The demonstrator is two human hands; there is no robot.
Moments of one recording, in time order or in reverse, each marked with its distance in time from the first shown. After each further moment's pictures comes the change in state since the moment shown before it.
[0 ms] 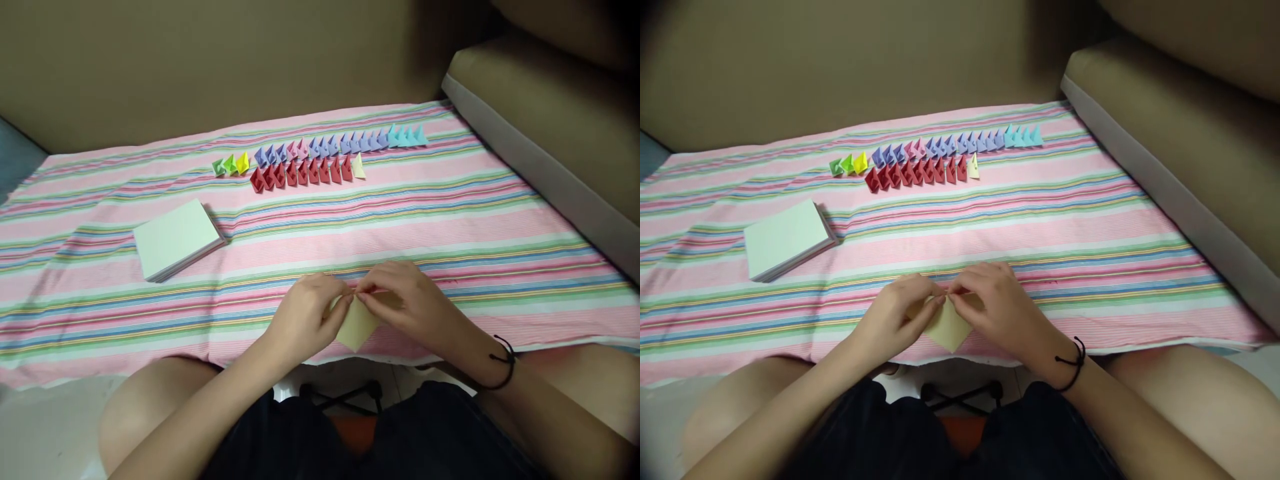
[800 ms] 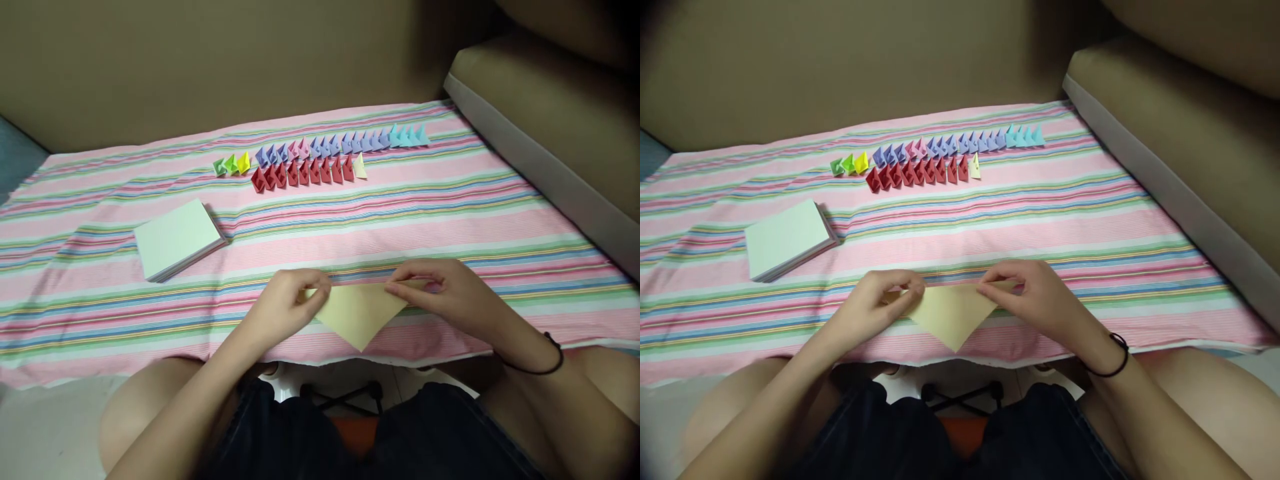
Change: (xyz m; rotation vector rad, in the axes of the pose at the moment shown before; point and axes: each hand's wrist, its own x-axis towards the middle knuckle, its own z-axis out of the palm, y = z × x) left_hand 0.000 -0.017 -0.028 -0.117 -0.074 -0.220; right_hand -0.009 0.020 -0.029 0.315 -0.074 0.383
